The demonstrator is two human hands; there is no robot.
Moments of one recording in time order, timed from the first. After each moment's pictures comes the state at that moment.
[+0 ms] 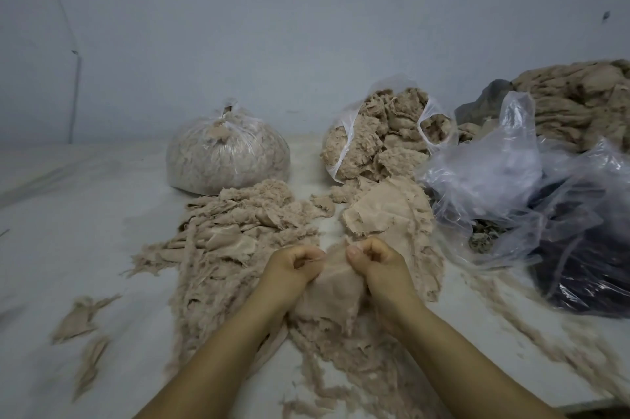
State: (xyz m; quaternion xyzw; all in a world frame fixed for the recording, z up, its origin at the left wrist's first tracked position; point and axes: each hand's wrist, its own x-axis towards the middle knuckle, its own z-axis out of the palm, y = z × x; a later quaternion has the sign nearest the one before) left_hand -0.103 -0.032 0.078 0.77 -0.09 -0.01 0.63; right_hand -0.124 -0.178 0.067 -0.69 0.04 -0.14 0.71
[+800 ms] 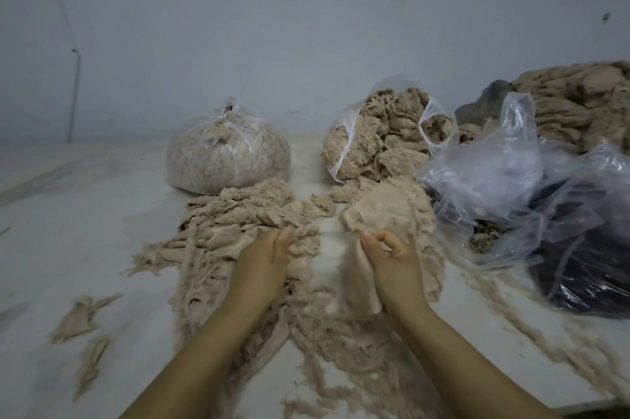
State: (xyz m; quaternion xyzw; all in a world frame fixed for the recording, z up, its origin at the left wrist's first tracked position) left_hand -0.097 -0.003 0.083 0.88 -0.12 0.20 0.42; right_hand -0.126 -0.181 0.073 -0.70 0.04 -0.25 0.67
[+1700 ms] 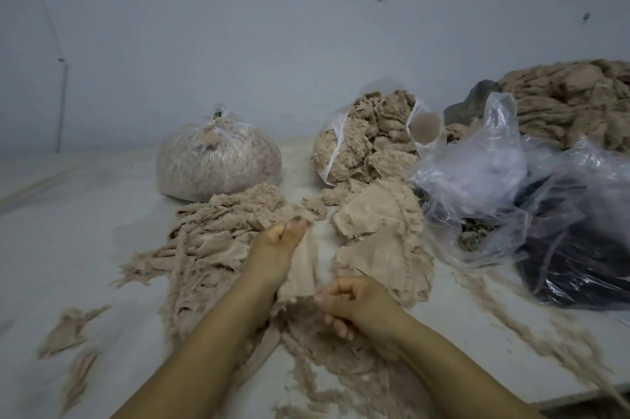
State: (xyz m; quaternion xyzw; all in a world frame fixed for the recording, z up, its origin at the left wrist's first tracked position) left_hand -0.101 -0.035 0.113 0.74 -0.06 0.03 0.67; right_hand -0.151 -0.180 0.060 -0.71 -0.07 0.10 0.70
